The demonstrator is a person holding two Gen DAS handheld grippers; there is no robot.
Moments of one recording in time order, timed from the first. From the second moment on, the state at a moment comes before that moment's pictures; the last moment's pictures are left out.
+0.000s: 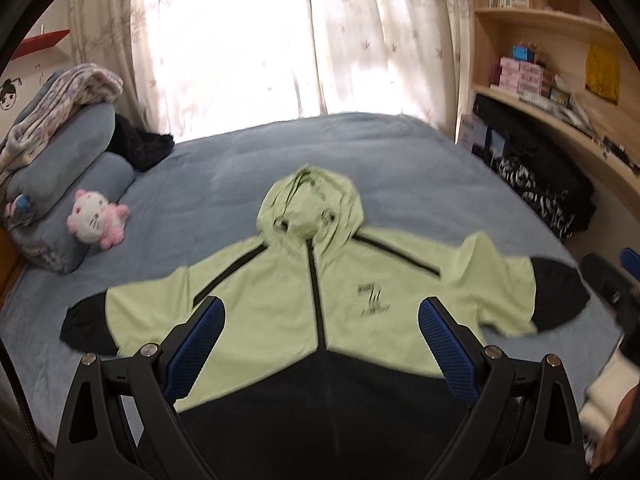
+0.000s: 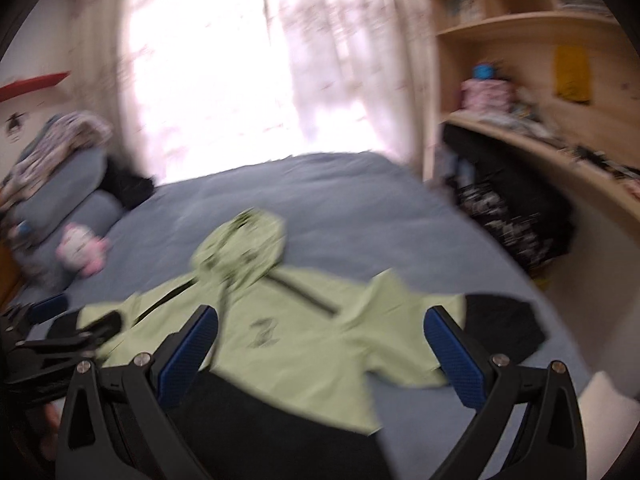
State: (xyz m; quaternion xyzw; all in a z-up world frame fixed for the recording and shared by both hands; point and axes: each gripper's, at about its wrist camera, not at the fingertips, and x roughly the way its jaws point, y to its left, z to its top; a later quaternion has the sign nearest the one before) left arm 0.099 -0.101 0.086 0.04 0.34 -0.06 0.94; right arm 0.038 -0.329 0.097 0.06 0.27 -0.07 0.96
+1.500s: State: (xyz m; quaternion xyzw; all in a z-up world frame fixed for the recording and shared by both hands) left arm 0.253 -0.319 -0.090 0.02 0.40 -0.21 0.89; right arm 0.079 -0.639 -0.108 0.39 0.31 -0.33 0.80
